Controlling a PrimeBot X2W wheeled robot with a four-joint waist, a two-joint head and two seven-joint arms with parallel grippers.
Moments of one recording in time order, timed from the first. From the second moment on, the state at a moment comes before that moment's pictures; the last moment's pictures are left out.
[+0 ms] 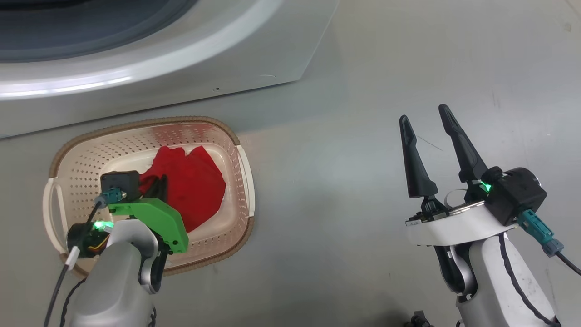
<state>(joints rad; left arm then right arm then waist) -0.46 0.05 -0.25 0.67 -0.44 0.01 -0.01 -0.19 -0.04 0.23 -0.01 0.26 0.05 -0.26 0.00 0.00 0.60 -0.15</state>
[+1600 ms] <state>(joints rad) -0.58 0.04 -0.24 0.84 -0.45 -0.03 -0.25 -0.22 -0.05 0.16 0.08 0.24 0.05 -0.26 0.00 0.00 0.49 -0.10</state>
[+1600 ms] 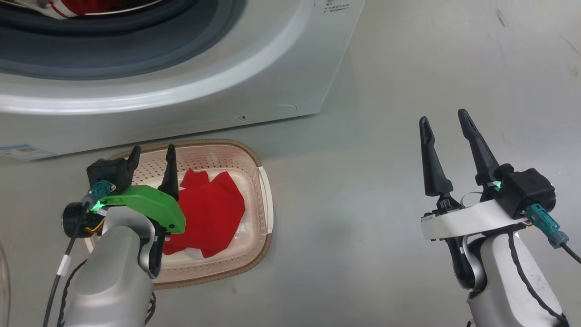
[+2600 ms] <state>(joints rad) -0.25 0.03 -0.20 0.39 -0.35 0.04 -0.26 -0.05 -0.05 0.11 0.11 0.22 0.05 -0.26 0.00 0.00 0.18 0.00</state>
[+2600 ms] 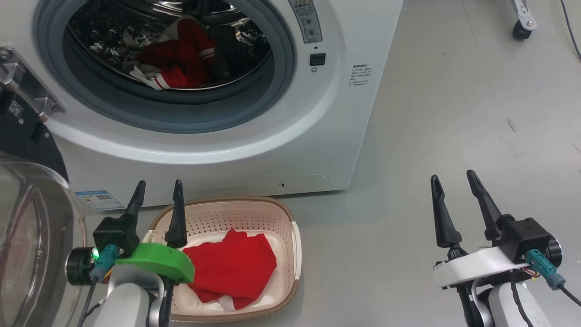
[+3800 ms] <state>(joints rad) -0.01 0.04 -0.20 0.15 -0.33 0.08 -0.25 0.03 -0.04 0.13 0.10 0.22 0.04 -0.26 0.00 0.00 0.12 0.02</state>
